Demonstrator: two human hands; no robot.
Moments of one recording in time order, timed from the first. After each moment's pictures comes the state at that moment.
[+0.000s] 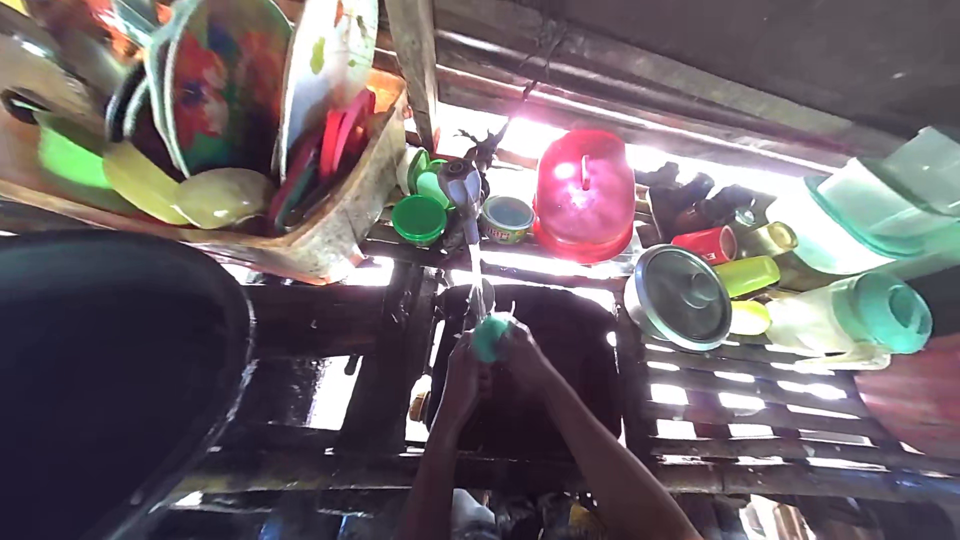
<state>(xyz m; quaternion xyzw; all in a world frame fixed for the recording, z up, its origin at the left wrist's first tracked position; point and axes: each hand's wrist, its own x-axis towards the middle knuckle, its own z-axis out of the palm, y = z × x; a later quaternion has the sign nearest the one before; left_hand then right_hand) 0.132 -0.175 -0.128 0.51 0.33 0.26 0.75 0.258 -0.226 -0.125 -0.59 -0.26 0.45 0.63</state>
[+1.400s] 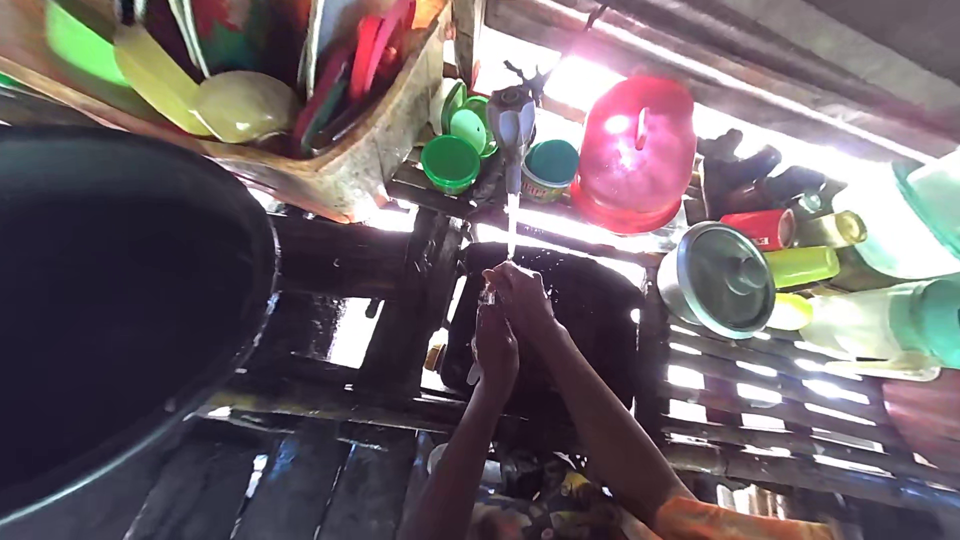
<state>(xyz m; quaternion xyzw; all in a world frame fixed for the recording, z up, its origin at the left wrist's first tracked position) 0.151 -0.207 -0.128 0.71 0.53 0.20 0.42 0.251 -0.195 -0.110 -0.75 -0.54 0.17 0.35</state>
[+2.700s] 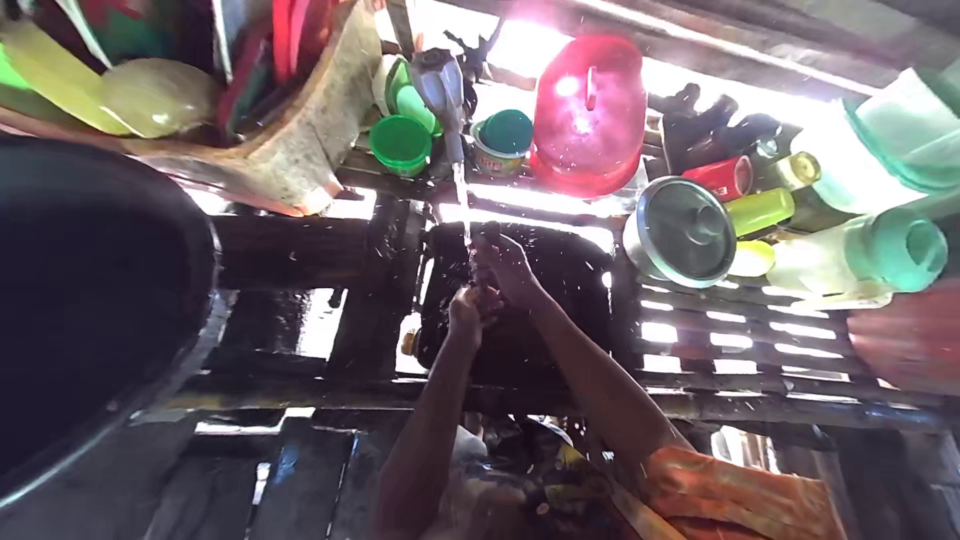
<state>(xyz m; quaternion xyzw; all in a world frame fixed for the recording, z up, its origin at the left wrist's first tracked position) 0.162 -0.197 -0.147 0.34 0.47 0.20 0.79 0.274 -0.204 -0.115 -0.59 -0.33 0.41 0.62</state>
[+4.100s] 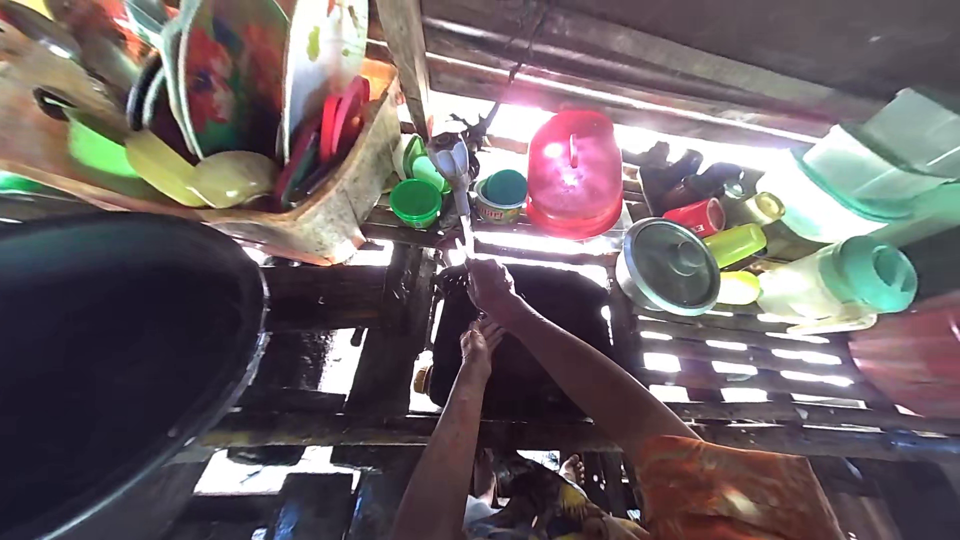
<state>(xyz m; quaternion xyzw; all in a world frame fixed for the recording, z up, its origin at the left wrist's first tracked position) 0.178 -0.189 -0.167 0.31 0.48 0.25 0.78 0.249 -0.165 -0.043 -0.83 -0.49 0.22 0.17</state>
